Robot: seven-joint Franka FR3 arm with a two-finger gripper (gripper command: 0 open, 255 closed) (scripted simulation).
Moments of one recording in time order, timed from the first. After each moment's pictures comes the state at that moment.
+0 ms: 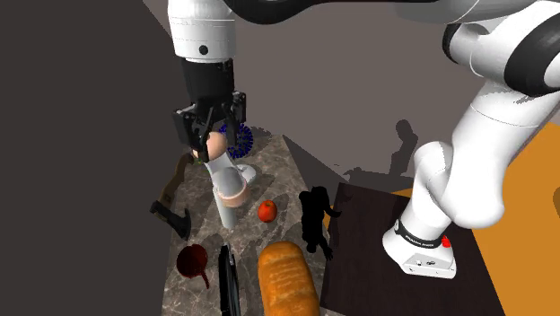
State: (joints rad) arm 0.27 -0.04 0.09 -1.60 0.11 1.62 0.64
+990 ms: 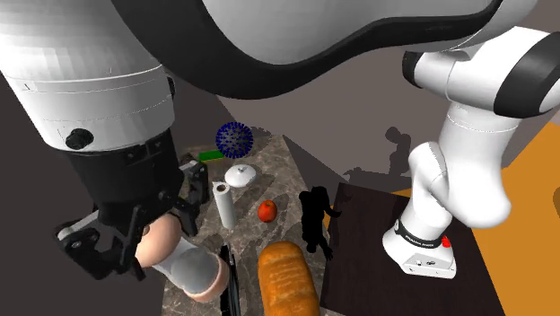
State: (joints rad) arm 0.47 0.20 0.26 -1.32 0.03 1.60 1.00
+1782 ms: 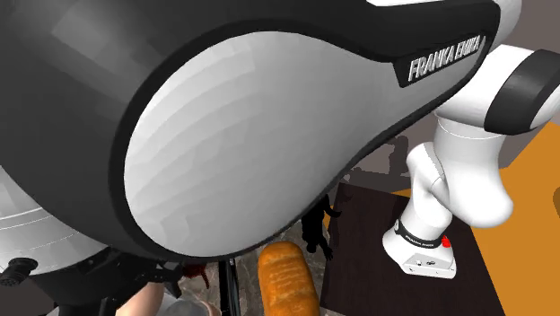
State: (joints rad) arm 0.54 0.32 0.29 -1.27 -0.02 1.67 1.10
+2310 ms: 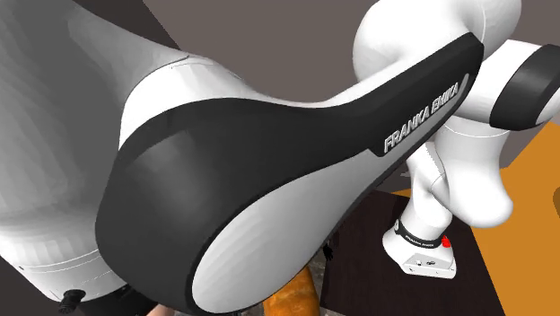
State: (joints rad) arm 0.53 0.28 0.29 -1.43 -0.01 1.80 1.09
